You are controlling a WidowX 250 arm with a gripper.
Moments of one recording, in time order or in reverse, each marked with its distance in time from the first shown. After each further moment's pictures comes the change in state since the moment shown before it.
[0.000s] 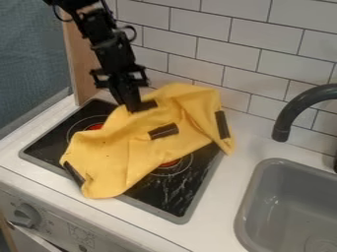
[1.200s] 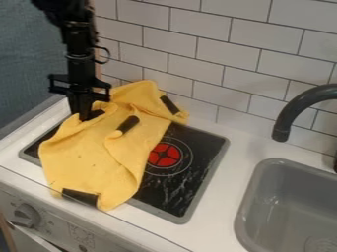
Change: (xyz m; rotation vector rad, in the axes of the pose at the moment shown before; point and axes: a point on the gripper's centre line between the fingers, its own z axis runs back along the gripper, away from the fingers) arm -0.013 0.077 -0.019 0.442 0.199 0.273
